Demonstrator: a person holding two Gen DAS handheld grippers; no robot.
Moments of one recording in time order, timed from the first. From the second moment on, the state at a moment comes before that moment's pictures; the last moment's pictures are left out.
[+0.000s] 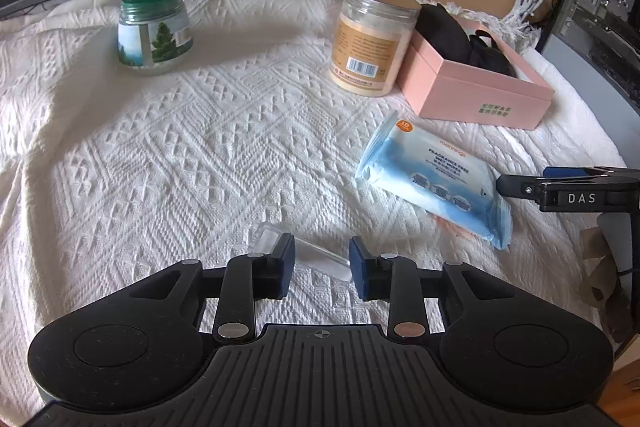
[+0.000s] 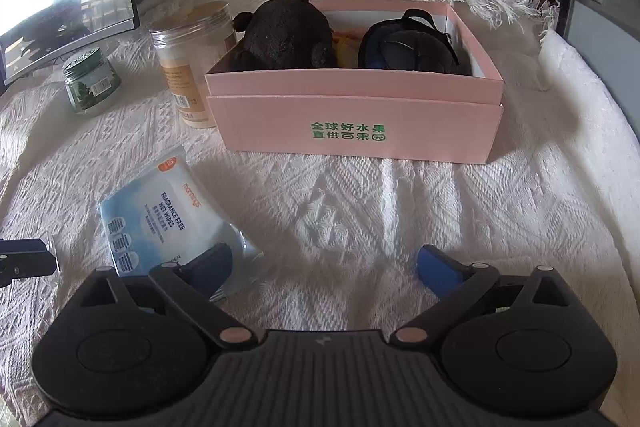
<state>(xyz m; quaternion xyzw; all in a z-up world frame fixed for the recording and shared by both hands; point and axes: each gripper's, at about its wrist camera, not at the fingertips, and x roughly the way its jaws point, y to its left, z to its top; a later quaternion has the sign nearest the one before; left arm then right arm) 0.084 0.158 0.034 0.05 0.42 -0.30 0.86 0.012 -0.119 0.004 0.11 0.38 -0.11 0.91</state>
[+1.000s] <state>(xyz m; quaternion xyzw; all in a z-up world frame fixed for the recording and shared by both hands) 0.092 0.160 0.028 0.09 0.44 -0.34 0.83 0.005 -0.115 0.000 0.10 0.37 -0.11 0.92</state>
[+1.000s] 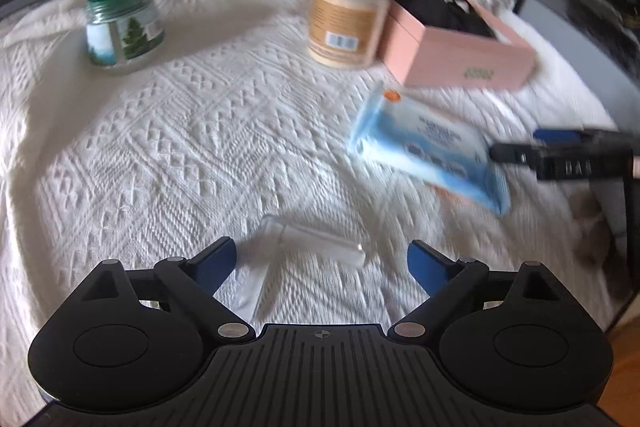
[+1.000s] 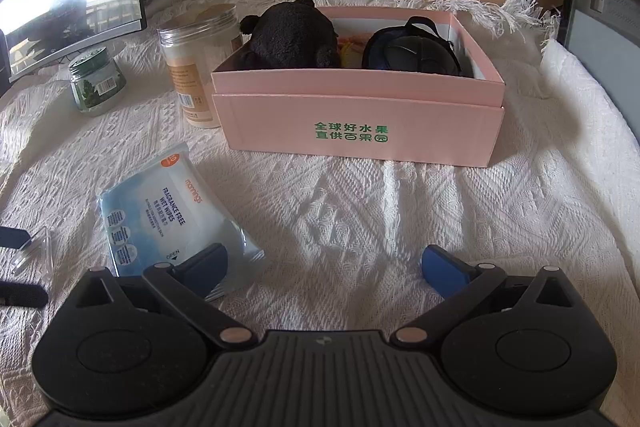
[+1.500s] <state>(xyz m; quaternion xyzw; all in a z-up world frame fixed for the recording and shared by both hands) 0.092 0.165 0.033 0.08 0.43 -0.29 0.85 0.027 -0.112 0.023 0.04 0.41 -0.03 0.91</state>
